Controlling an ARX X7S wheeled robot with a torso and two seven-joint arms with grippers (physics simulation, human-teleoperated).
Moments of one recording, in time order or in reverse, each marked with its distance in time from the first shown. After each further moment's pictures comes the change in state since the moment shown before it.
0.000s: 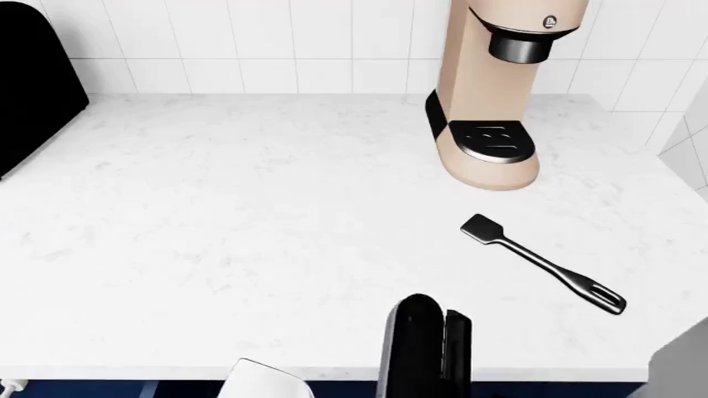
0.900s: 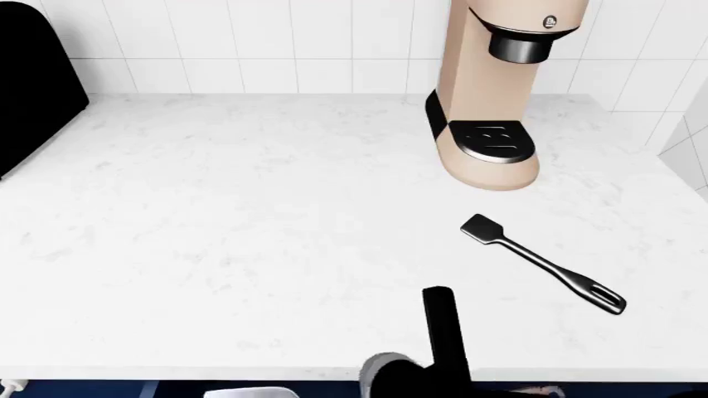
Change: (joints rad) left arm 0.006 0.003 0.009 0.029 -0.016 -0.031 -0.016; right arm 0.116 -0.108 0.316 -0.153 -0.202 0.283 -0.427
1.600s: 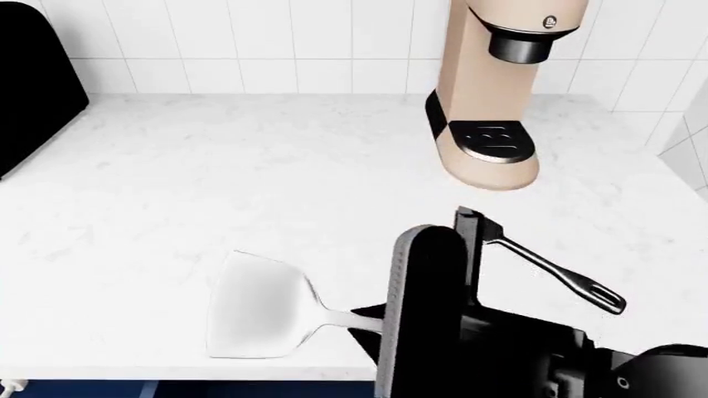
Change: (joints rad) left arm 0.010 0.005 0.007 0.017 -0.020 -0.021 -0.014; right arm 0.097 0.194 -0.405 0.060 -0.389 -0.365 0.037
